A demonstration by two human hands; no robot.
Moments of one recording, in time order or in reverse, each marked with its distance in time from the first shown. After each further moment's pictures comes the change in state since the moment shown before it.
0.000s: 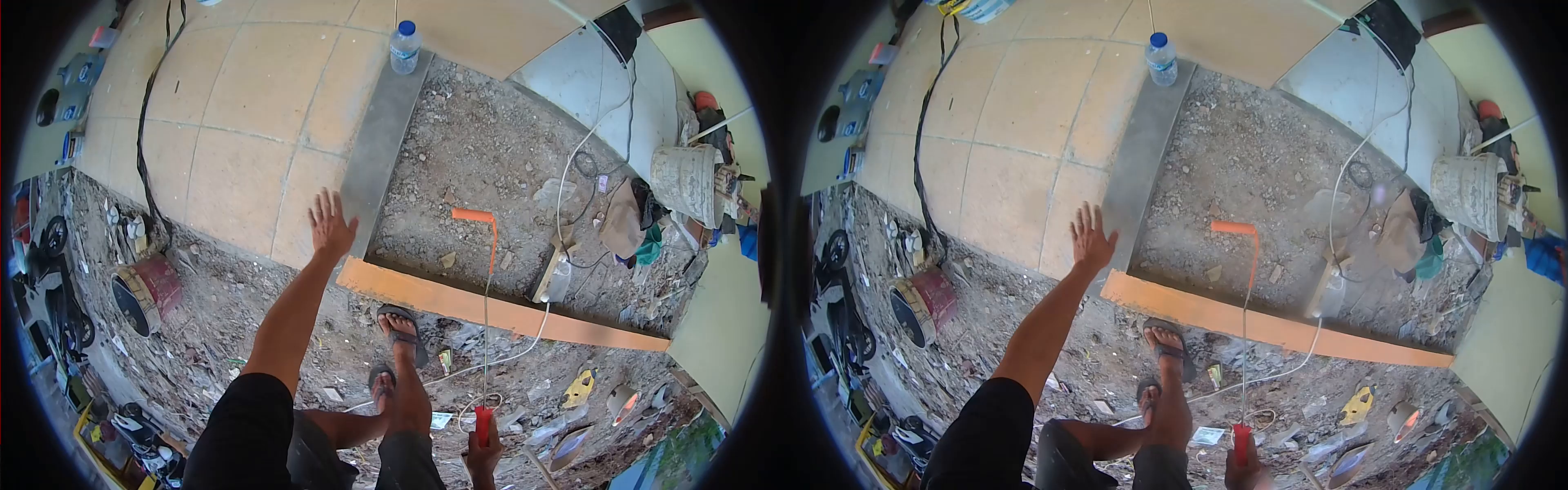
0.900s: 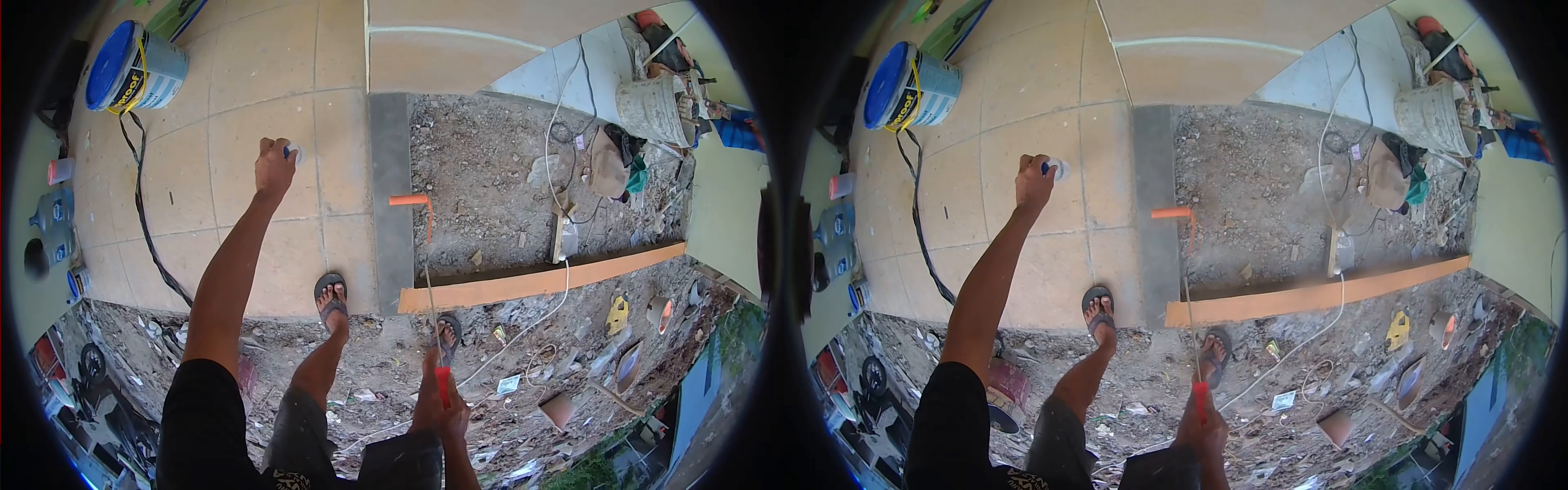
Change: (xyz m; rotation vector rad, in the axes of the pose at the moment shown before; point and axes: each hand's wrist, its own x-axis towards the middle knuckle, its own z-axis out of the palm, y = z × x) left_hand 0.292 -0.088 -0.278 -0.279 0.313 0.377; right_hand -0.026 -0.351 0.133 0.146 -0.021 0.257
